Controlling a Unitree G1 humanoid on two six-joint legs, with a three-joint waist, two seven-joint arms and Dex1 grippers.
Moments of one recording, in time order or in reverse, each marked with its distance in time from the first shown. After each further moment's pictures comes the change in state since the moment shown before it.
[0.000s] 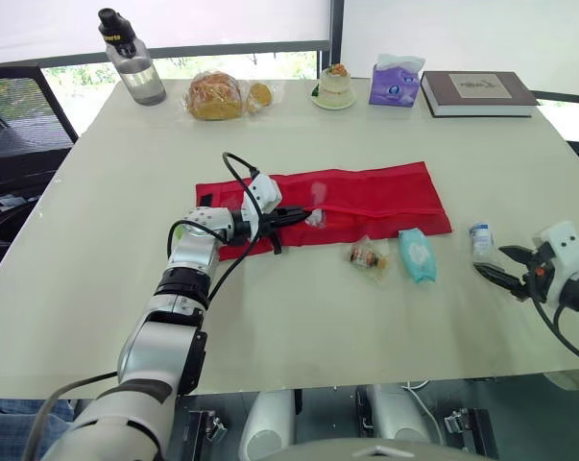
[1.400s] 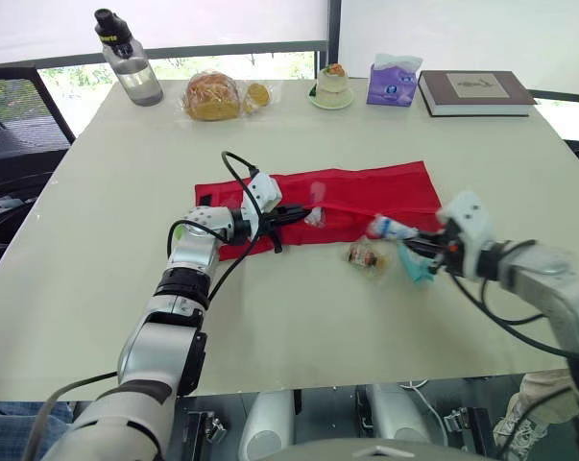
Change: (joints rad) left arm 0.012 -0.013 0.001 -0.064 -0.002 0.019 0.033; right arm -0.337 0.091 0.474 -0.381 0.086 0.432 -0.270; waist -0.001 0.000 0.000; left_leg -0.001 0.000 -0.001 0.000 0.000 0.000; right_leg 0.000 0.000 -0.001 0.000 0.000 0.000
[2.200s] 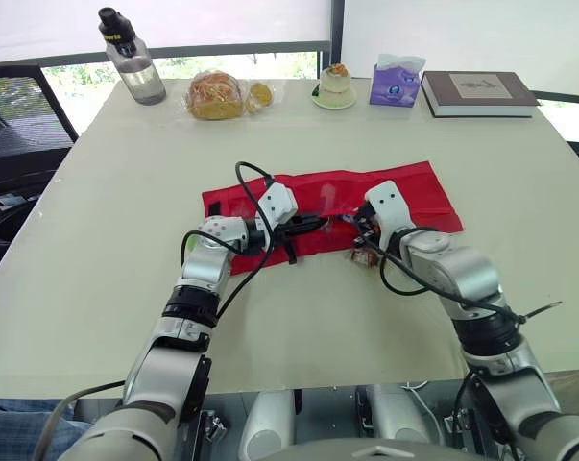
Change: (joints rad) left arm 0.124 -0.033 -0.042 -0.238 -0.009 0.089 0.019; right arm -0.173 0.439 0.100 0.312 -0.257 0.036 -0.378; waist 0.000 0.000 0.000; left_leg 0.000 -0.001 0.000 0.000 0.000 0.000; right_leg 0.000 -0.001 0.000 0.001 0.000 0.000
